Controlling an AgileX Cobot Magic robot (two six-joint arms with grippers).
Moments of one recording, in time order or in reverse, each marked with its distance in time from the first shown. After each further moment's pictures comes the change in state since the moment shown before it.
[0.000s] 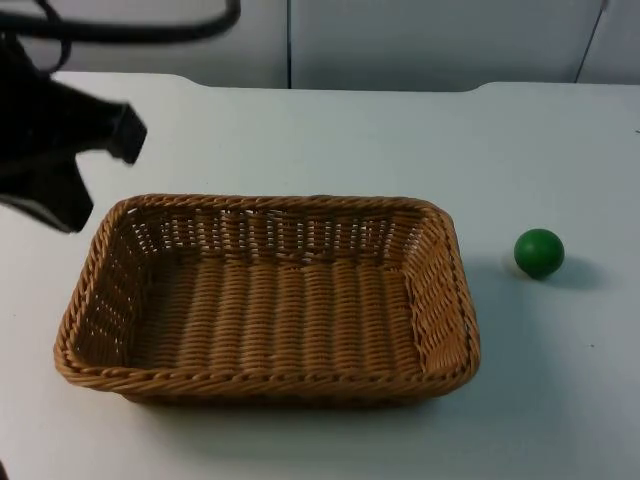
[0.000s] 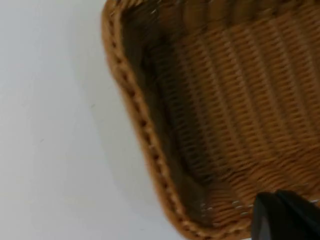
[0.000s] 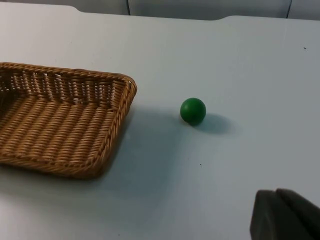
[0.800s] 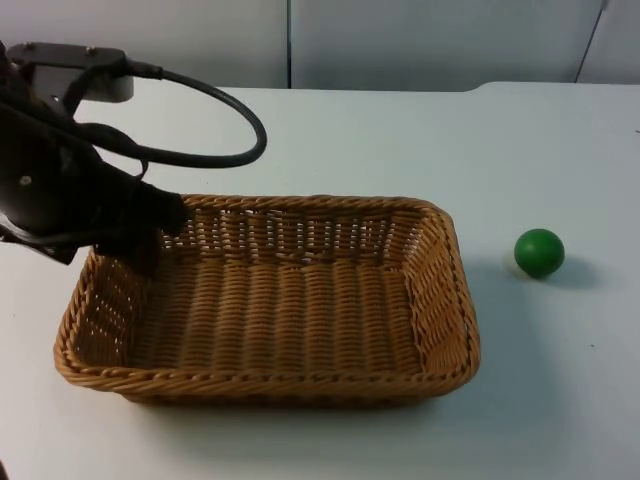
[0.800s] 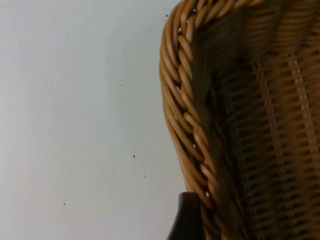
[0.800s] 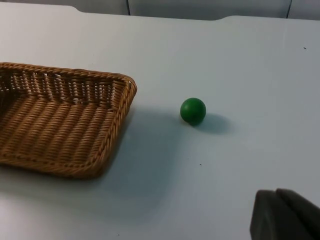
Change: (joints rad) right arm 0.000 0.000 0.000 0.000 0.000 0.000; left arm -0.005 0.285 0.000 0.140 -0.286 -0.100
